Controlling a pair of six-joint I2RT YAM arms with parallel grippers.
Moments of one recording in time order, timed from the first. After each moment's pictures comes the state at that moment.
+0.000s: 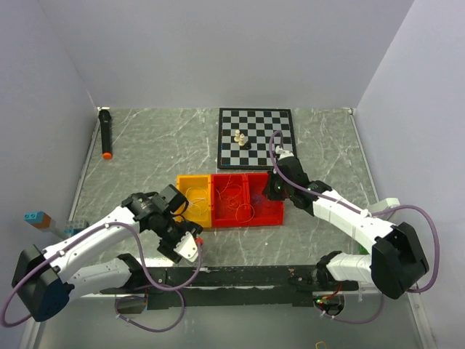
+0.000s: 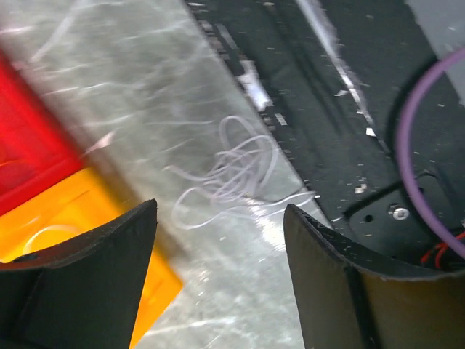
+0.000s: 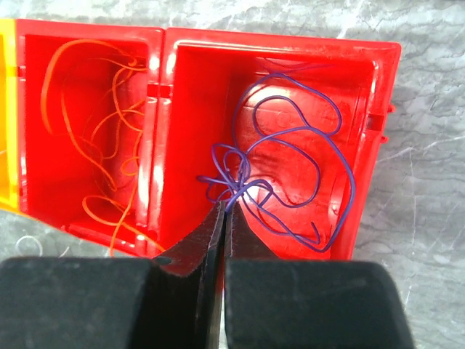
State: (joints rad) left arm -0.74 1.04 0.76 -1.05 0.60 1.39; right arm 0.55 1.21 0.75 -0.30 0.00 0.50
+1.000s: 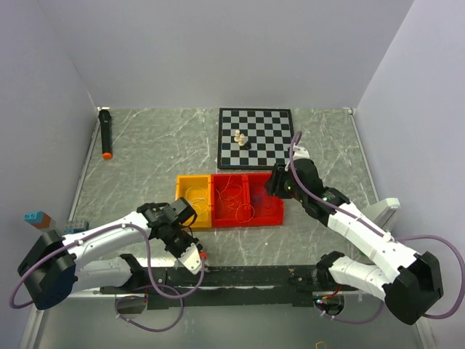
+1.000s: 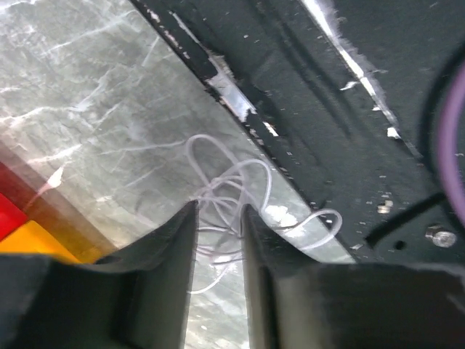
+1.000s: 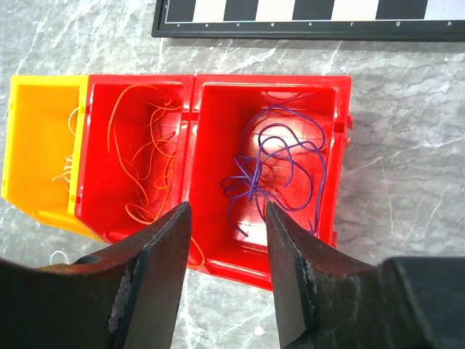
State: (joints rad) left arm -0.84 1.12 0.60 -0.86 0.54 1.42; right arm 0.55 1.01 0.74 -0.33 0.09 0.54
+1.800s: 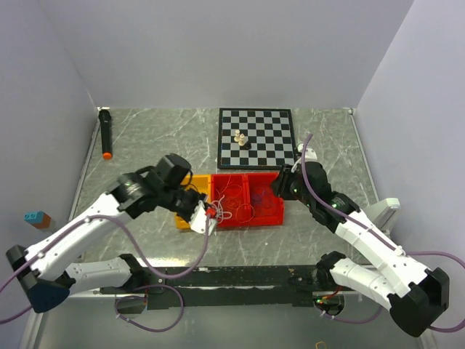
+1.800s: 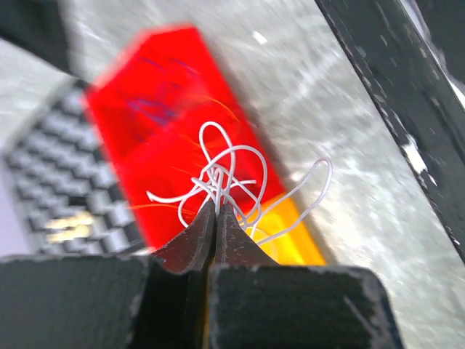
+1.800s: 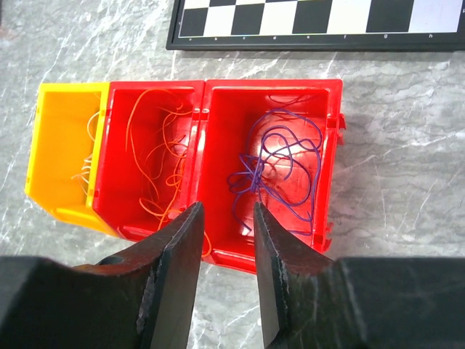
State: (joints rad) left arm -0.84 1.11 1.14 -0.95 0.56 1.23; right arm 0.55 0.90 0.74 -0.38 0.10 0.54
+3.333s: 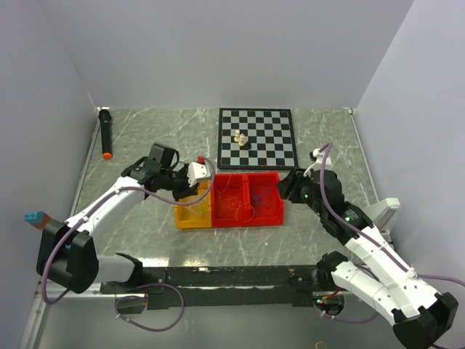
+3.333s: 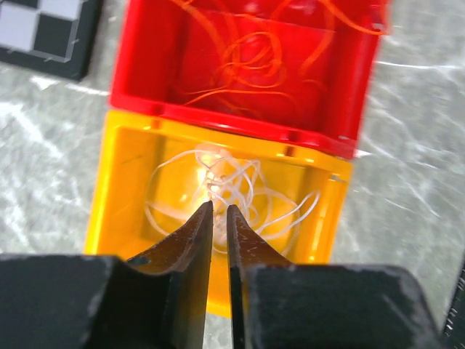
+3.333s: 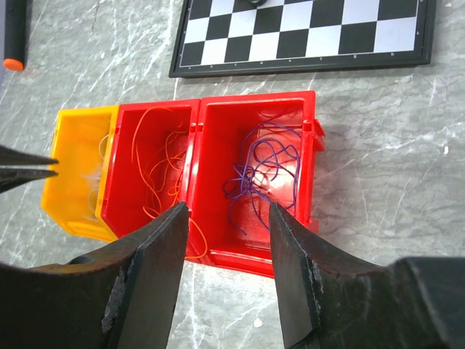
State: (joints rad) left arm -0.41 1.30 0.93 -0.55 0.59 0.76; right arm 0.52 0.73 0.69 -0.41 0.13 0.55
